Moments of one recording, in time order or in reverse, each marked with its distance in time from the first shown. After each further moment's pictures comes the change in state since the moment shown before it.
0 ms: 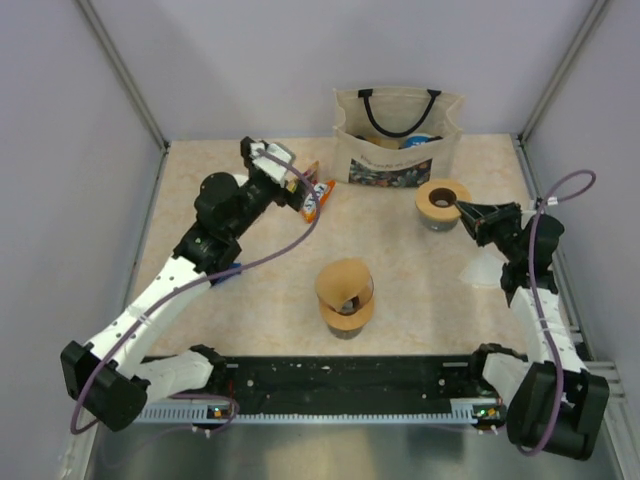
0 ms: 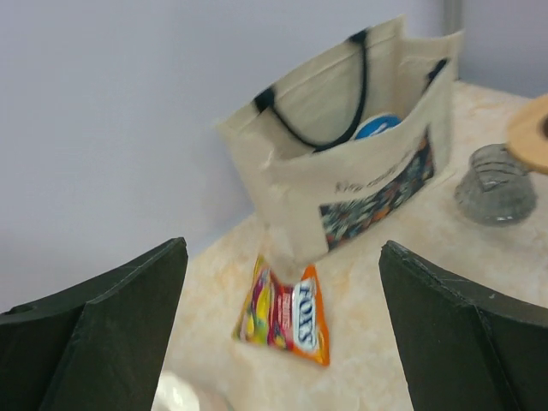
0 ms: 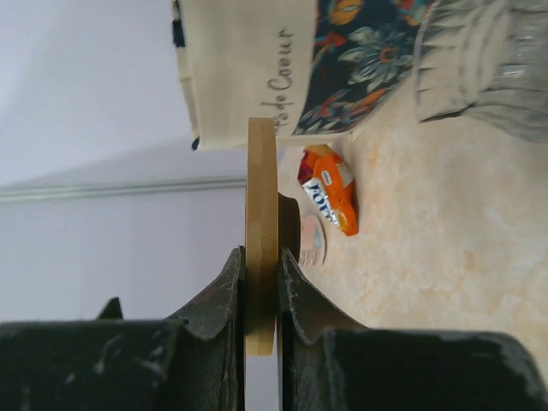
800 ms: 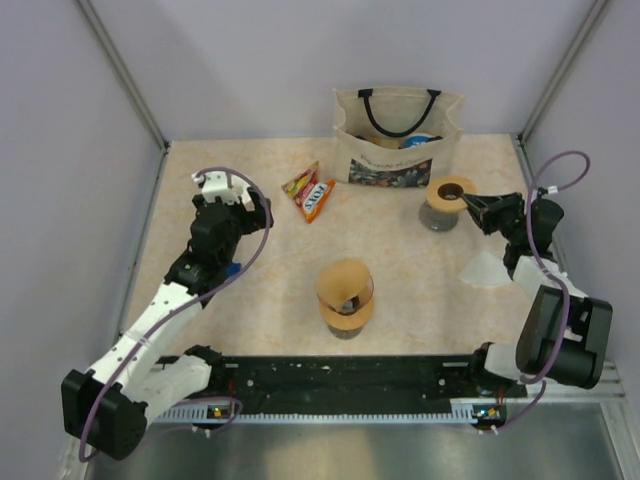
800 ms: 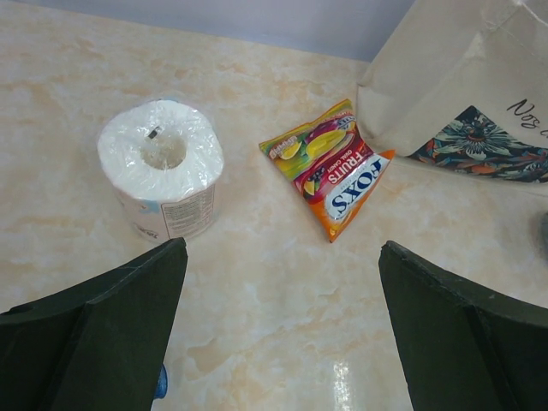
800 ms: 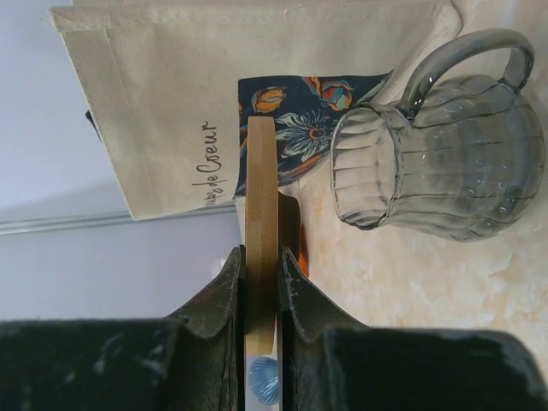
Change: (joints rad) left arm 0.181 -0.145 -0.318 -0.150 -0.450 -0.699; right arm -0.122 0.378 0.057 0.199 -0.031 -0.095
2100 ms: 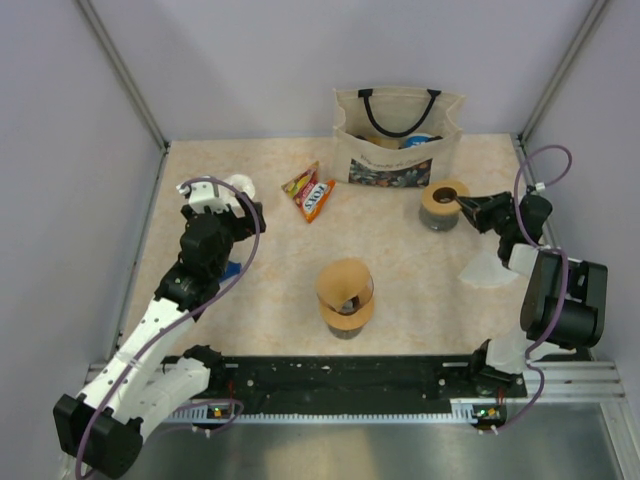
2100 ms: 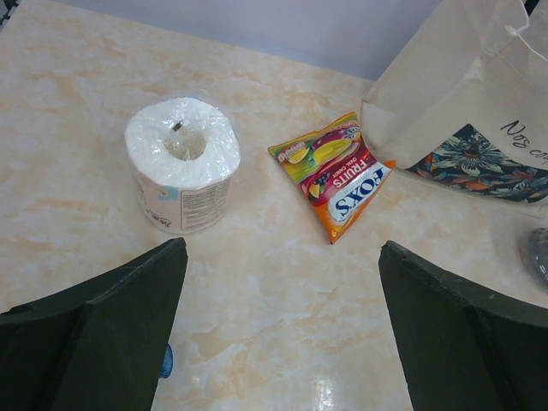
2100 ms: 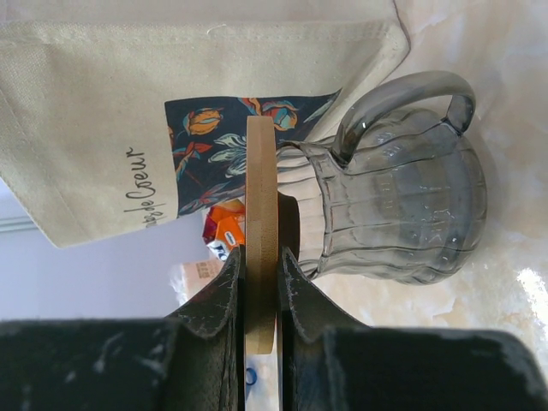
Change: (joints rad) left arm 0.000 -0.131 -0.045 -0.059 -0.048 -0.049; right arm 0.027 0.233 0.051 0.103 -0.001 -0.091
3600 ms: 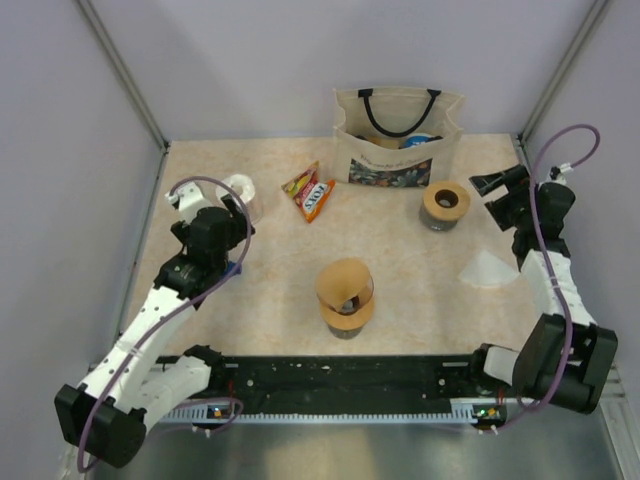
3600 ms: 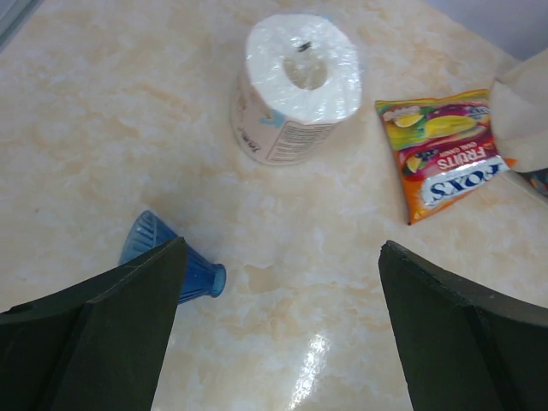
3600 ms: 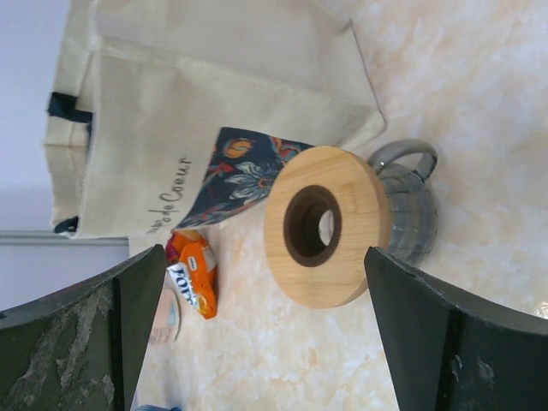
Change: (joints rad) left arm 0.005 0.055 0.082 -0.303 -0.200 -0.224; right arm 0.002 -0.307 0.116 -0.436 0.196 -0.289
